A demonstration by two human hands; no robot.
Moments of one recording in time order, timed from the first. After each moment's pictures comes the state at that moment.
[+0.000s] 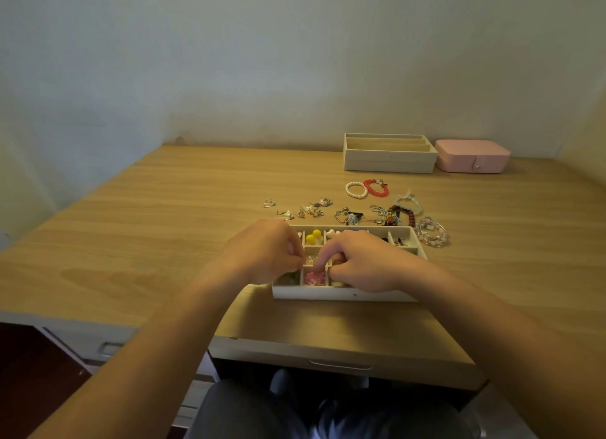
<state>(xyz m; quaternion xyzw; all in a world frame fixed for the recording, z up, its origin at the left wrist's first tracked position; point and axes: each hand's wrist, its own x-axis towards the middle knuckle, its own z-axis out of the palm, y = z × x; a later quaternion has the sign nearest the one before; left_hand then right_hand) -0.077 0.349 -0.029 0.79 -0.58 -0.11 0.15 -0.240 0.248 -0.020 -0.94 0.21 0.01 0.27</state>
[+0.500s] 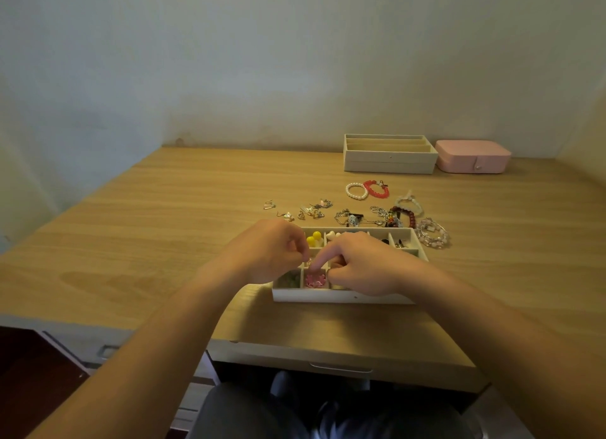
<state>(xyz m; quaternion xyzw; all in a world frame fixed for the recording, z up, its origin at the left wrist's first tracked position) -0.076 0.348 -0.028 0.78 -0.59 -0.12 0.19 -0.240 0.247 -0.022 -0.94 0.20 0.01 0.28</state>
